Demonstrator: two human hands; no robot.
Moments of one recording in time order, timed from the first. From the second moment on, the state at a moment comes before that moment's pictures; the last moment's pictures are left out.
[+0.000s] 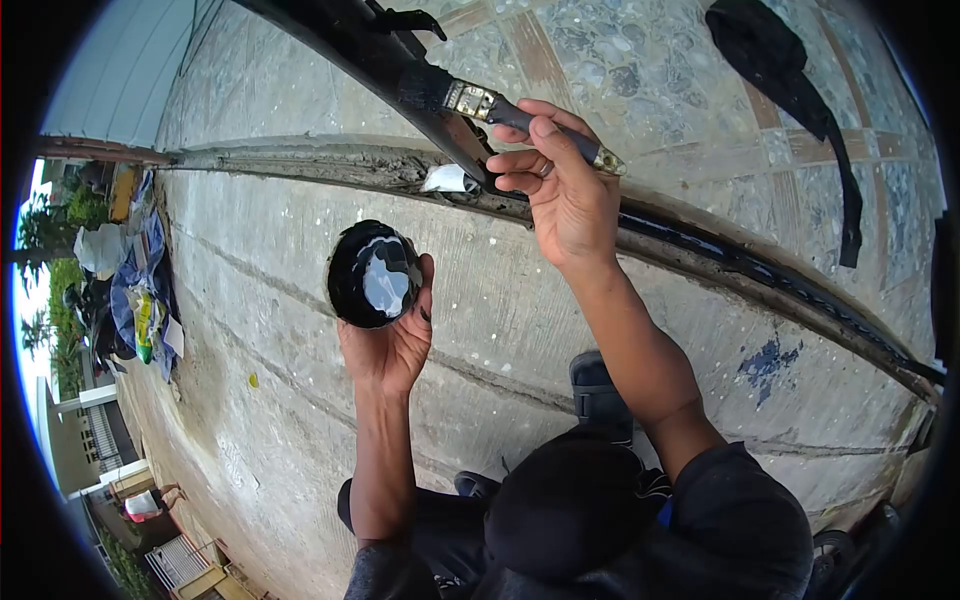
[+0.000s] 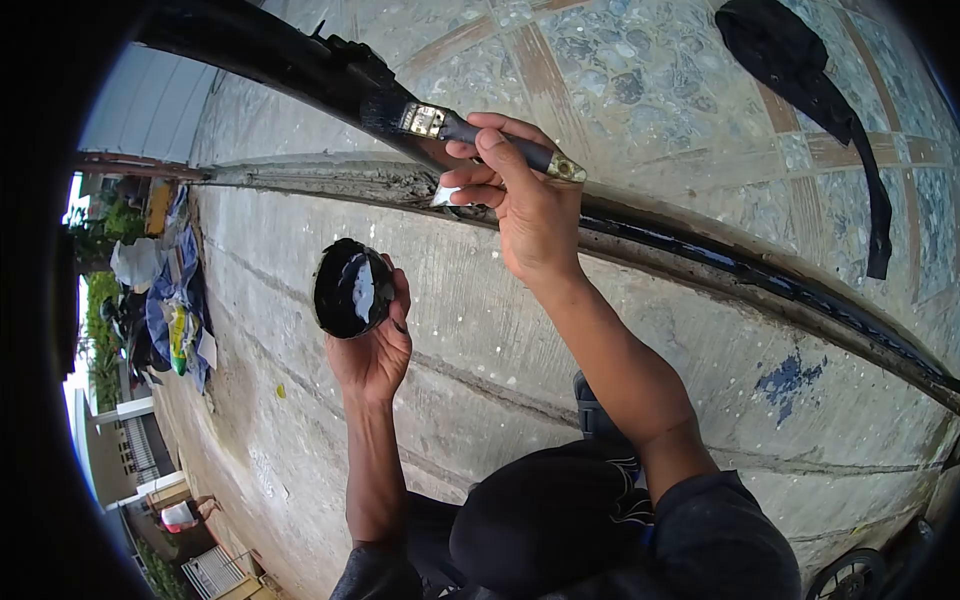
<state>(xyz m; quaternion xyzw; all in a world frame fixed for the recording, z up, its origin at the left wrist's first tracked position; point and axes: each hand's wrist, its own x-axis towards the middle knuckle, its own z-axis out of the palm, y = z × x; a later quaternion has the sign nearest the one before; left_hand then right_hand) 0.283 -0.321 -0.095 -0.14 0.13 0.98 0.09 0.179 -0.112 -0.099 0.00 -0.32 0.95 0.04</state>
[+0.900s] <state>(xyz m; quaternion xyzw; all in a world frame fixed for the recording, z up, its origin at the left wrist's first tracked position) 0.246 -0.272 -0.116 -0.07 0.22 0.96 0.12 0.242 -0.077 -0.028 0.23 -0.74 0.60 0.20</state>
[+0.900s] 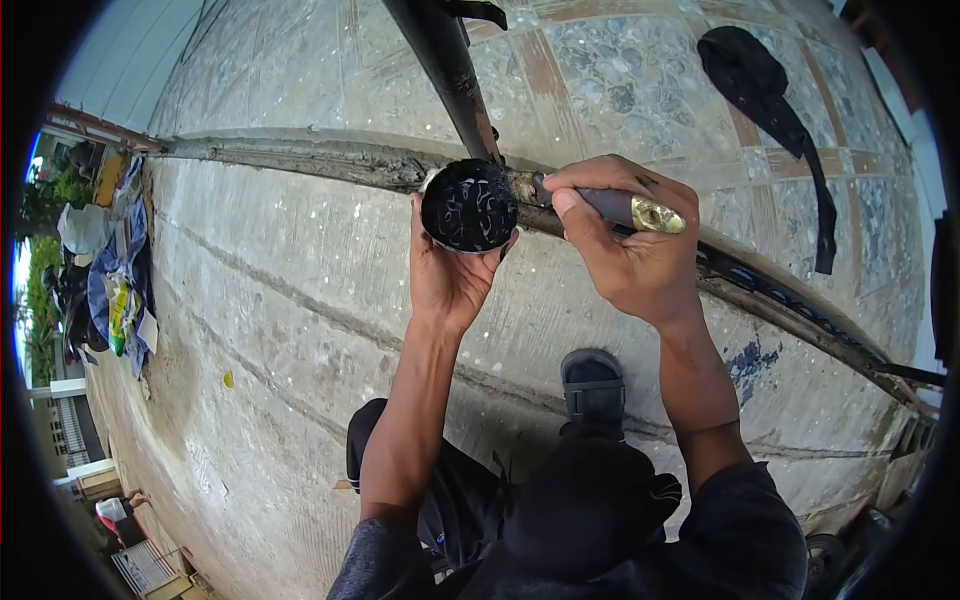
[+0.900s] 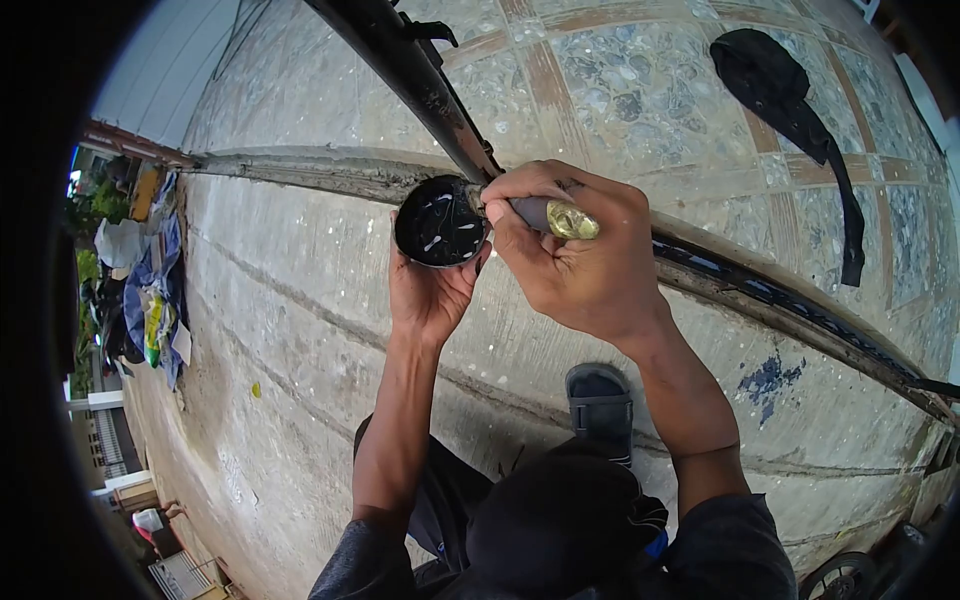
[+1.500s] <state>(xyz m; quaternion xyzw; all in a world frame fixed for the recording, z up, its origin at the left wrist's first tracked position) 0.219 -0.252 -0.110 -0.08 0.12 0.98 0.12 0.239 -0.055 -0.047 0.30 -0.70 0.62 0.18</state>
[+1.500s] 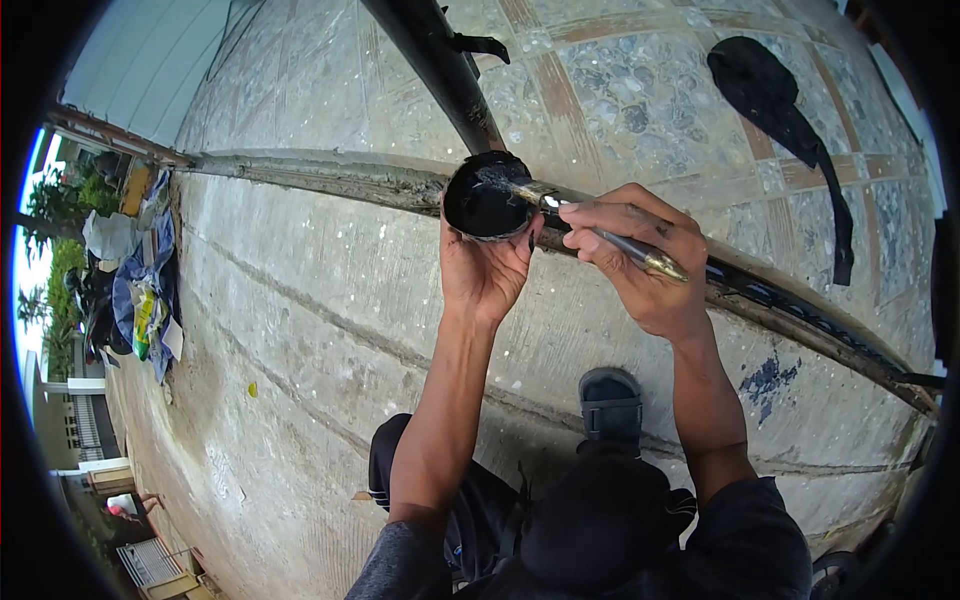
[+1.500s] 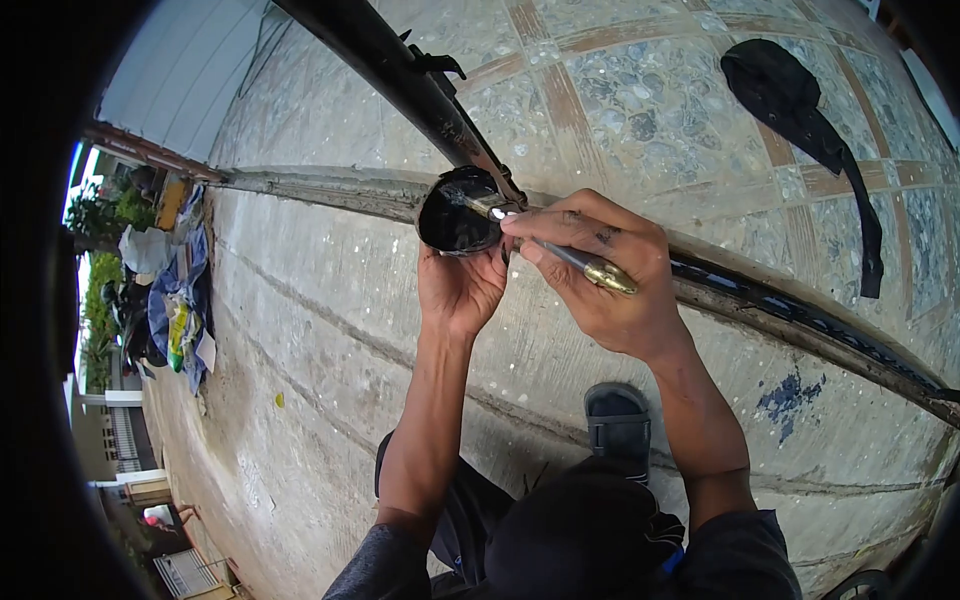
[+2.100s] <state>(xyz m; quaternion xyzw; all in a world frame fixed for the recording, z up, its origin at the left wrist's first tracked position) 0.234 -0.288 -0.116 -0.07 0.12 0.98 0.12 0.191 -0.099 -0.120 0.07 -0.48 0.87 0.08</state>
